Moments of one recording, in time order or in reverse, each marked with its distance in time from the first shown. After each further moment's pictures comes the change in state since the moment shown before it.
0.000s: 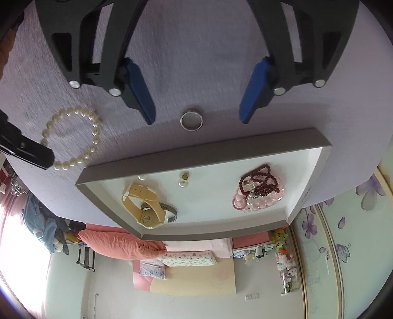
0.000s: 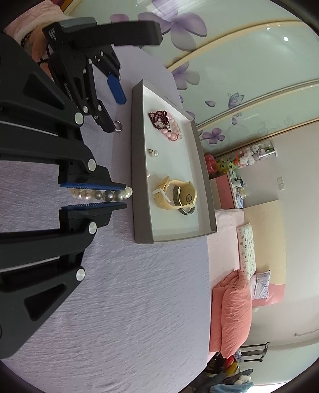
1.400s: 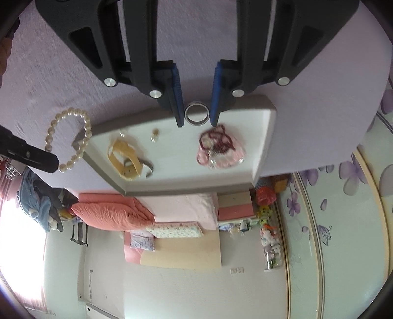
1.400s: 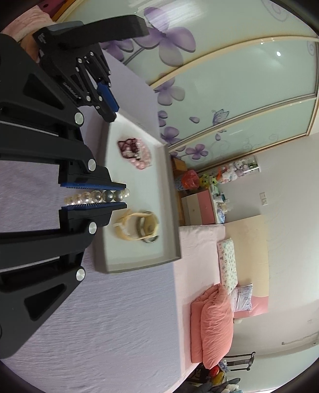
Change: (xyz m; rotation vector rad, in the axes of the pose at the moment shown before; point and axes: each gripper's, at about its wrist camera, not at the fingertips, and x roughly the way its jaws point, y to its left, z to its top) left arm -0.060 0.038 0.022 -0.022 -0.188 0.067; right arm -0.019 0.039 0.042 -0.032 -0.103 0.072
